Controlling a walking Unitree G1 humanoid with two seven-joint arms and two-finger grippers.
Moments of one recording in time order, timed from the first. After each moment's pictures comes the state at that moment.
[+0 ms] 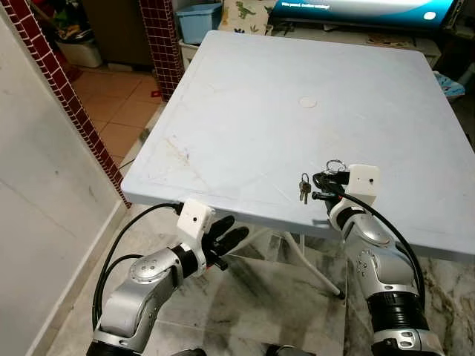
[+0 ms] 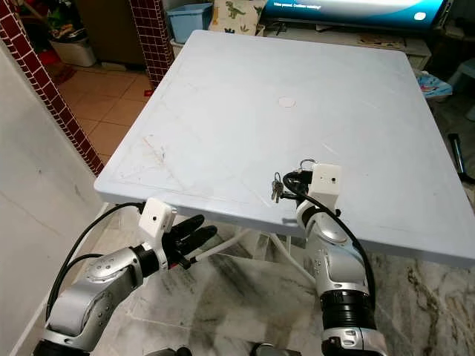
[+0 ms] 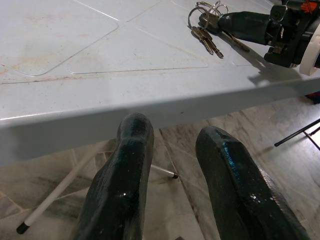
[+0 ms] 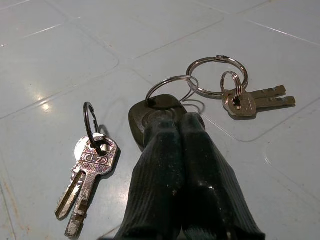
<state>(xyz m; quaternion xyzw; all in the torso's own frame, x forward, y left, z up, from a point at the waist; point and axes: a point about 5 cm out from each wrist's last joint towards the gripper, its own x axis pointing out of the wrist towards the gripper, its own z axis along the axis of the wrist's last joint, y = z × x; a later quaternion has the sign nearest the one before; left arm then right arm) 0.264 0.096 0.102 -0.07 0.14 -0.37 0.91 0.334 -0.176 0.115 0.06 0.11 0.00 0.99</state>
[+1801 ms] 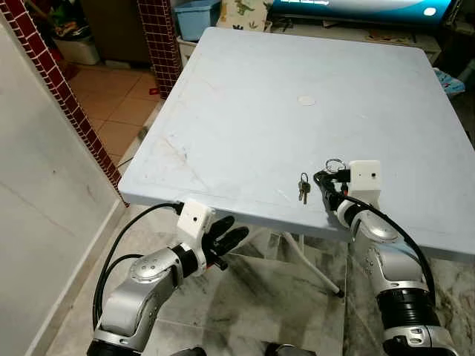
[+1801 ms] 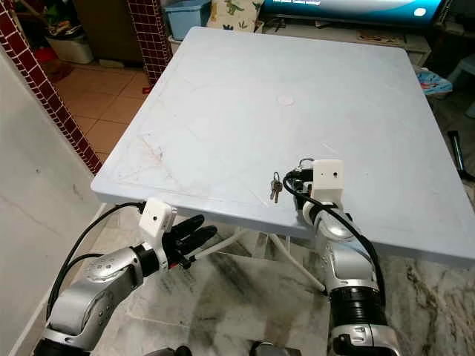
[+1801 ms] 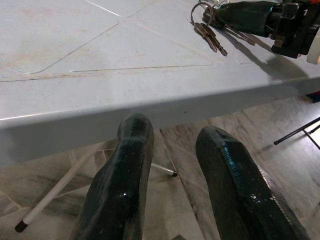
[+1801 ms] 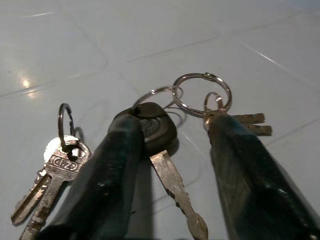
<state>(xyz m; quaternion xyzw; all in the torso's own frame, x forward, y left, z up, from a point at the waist) 0.265 0.097 0.101 -0.07 0.14 -0.37 0.91 0.339 -0.186 0.123 -0.02 0.10 0.02 0.99</state>
